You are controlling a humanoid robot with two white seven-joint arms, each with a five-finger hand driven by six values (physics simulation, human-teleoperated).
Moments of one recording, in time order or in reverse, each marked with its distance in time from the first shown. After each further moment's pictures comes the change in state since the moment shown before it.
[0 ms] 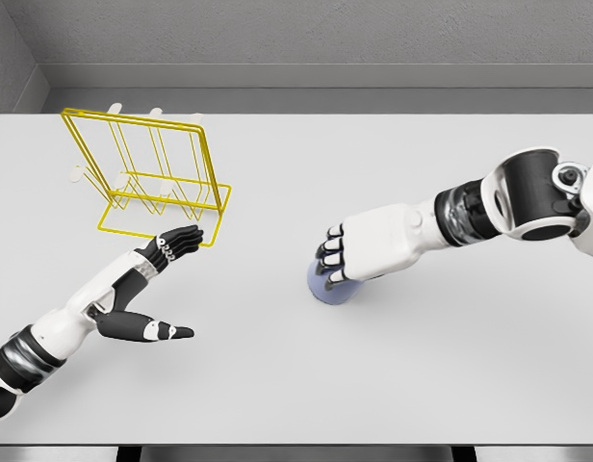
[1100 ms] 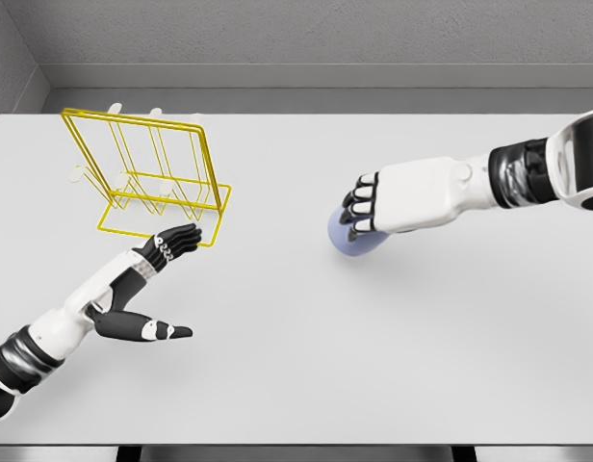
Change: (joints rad) left arm 0.003 0.010 0.003 -0.011 0.015 0.000 0.000; right arm 0.009 -0.094 -0.150 0.002 -0.042 0.000 0.001
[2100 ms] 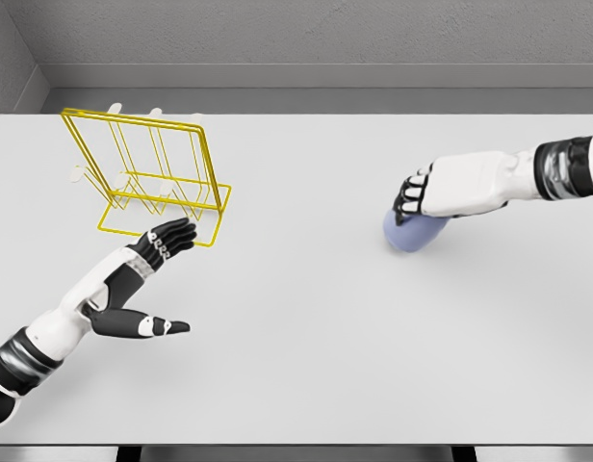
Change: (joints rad) left arm 0.018 0.002 0.003 -0.019 0.090 0.000 0.003; right arm 0.057 -0.070 -0.018 0.138 -0.027 0.003 -0.002
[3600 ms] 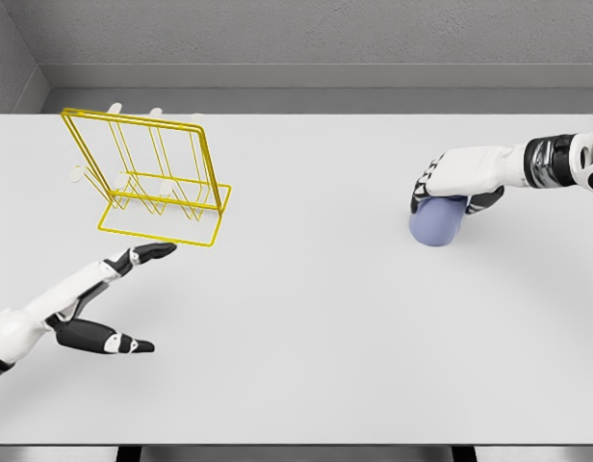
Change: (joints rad) left arm 0.113 0.105 0.196 0.000 -0.297 0.000 -0.047; right arm 0.011 0.136 0.057 0.369 -0.032 0.013 -0.091
